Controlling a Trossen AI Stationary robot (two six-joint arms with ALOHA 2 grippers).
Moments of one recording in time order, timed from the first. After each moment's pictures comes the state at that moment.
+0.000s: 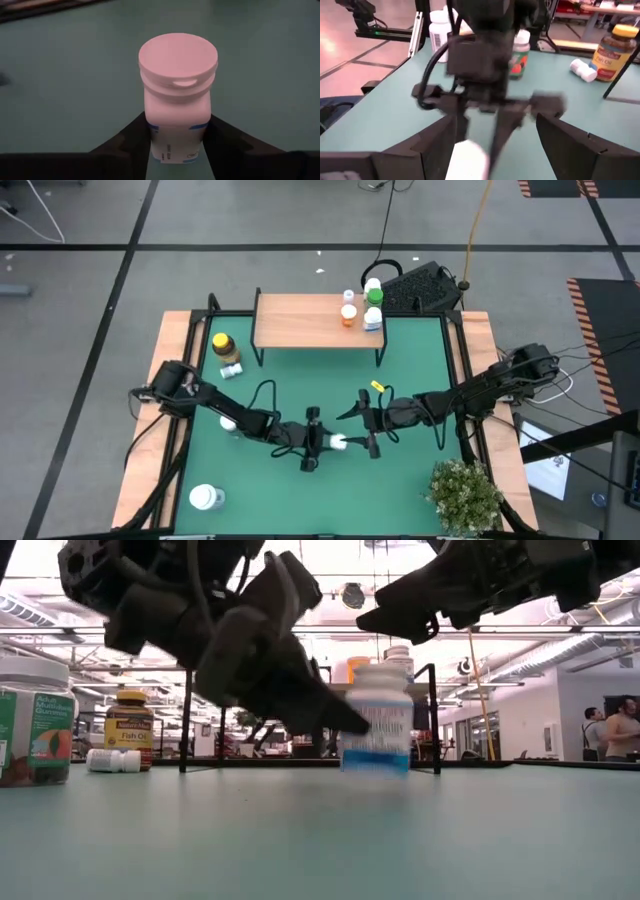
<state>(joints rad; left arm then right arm) -0.31 1.92 0.87 0.57 -0.24 0.05 0.27 1.46 0.57 0.60 0.13 0.02</state>
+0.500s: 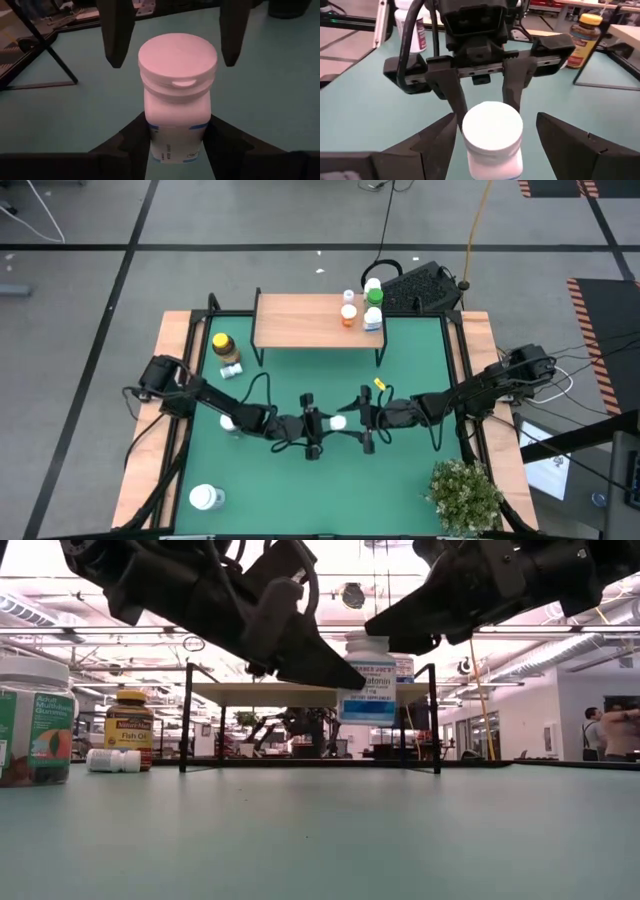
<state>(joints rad) -0.29 1.84 0.87 0.53 -0.42 0.02 0.27 1.50 0.57 0.60 0.26 0.01</state>
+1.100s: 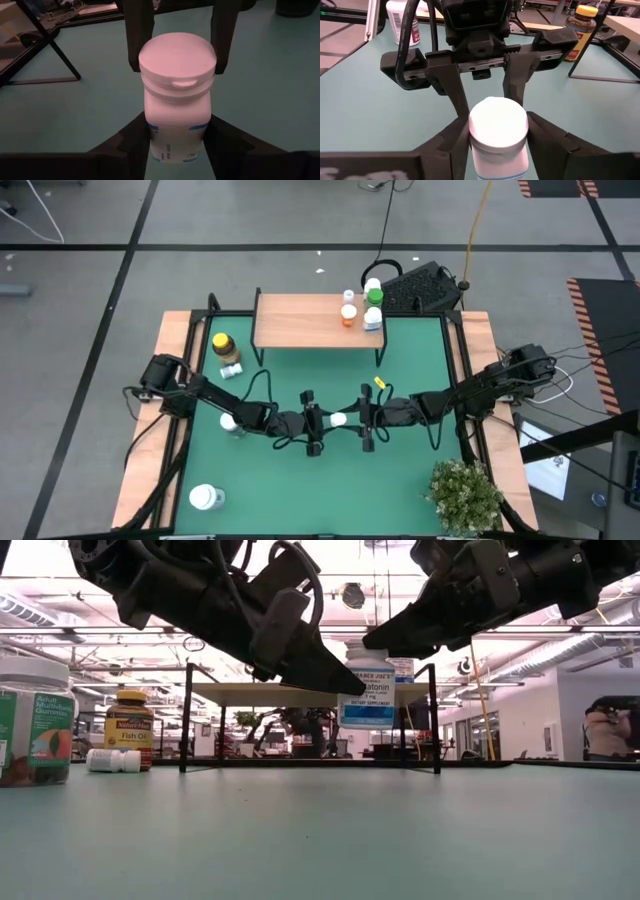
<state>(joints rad) -0.26 1.84 0.87 0.53 -0.40 0.02 0.25 1.50 0.57 0.57 0.26 0.02</state>
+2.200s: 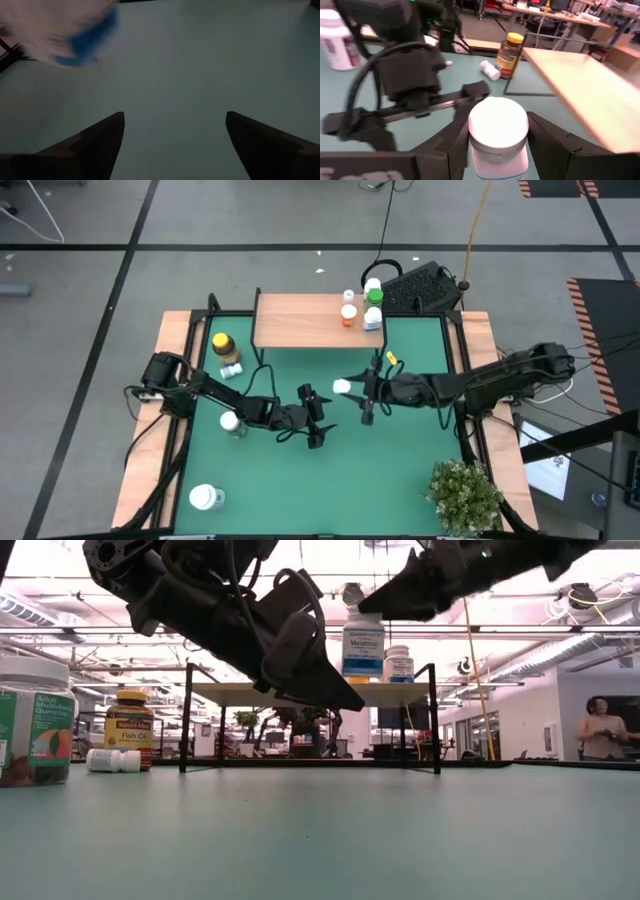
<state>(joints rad) -0.21 1.84 0.87 0.46 -0.41 -0.06 0.13 1.30 0.68 0.32 0.36 -0.08</state>
